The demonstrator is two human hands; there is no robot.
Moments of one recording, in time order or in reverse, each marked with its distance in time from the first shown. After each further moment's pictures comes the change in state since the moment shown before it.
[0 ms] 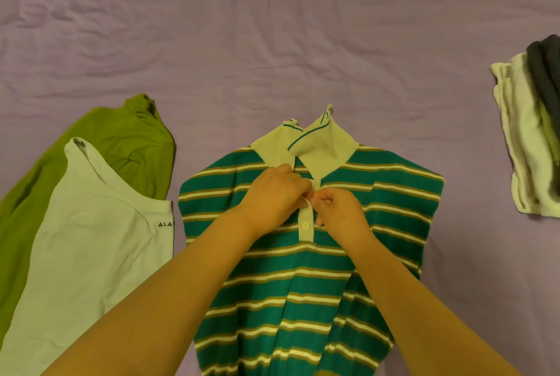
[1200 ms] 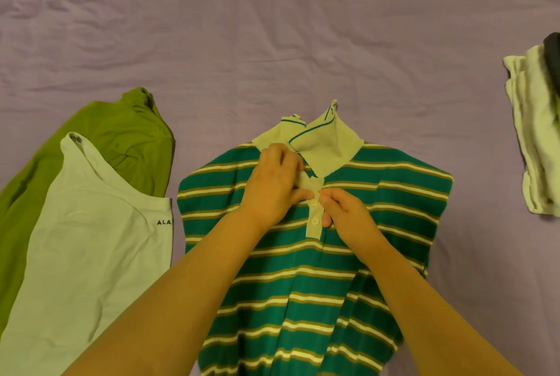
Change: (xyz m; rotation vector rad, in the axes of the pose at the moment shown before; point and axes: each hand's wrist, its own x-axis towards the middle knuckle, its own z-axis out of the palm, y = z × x) left_hand 0.001 0.000 0.008 -0.215 0.203 -0.300; right_hand 0.003 0.023 -0.002 0.148 -0.110 -0.091
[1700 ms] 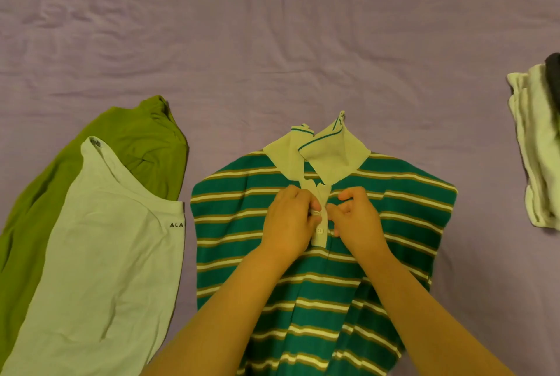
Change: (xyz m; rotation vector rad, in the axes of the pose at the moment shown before) left_hand -0.031 0.026 0.015 -0.243 -0.074 -0.252; right_hand -0.001 -0.011 0.004 -0.153 0.252 0.029
